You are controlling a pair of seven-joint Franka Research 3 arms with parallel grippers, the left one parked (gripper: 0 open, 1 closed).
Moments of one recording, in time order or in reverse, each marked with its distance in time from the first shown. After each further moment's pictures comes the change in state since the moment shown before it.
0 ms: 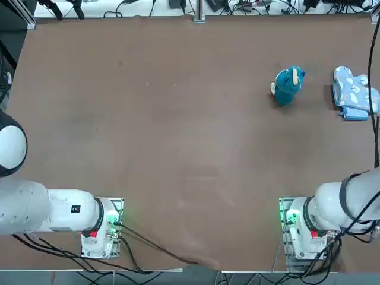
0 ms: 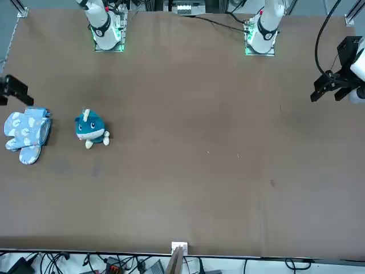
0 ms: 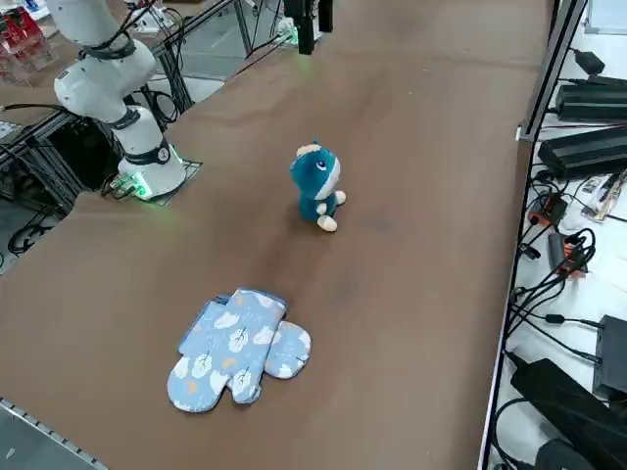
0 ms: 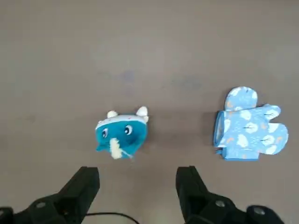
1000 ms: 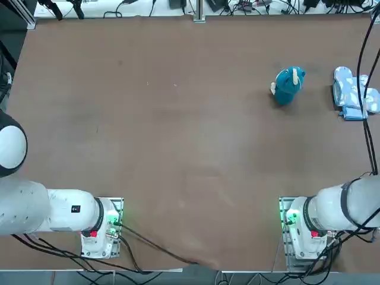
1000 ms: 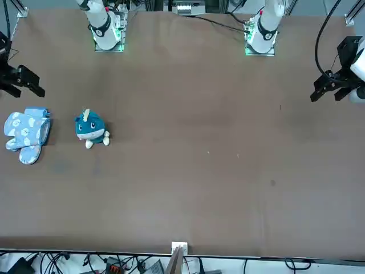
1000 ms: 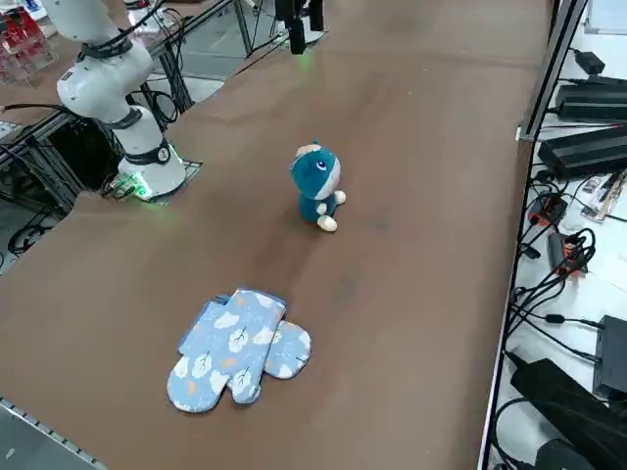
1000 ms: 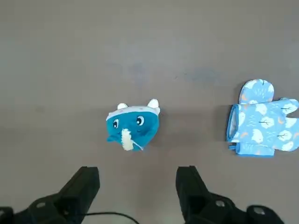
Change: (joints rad) arm 0.108 -0.098 -0.108 -0.166 0.046 0.068 0.000
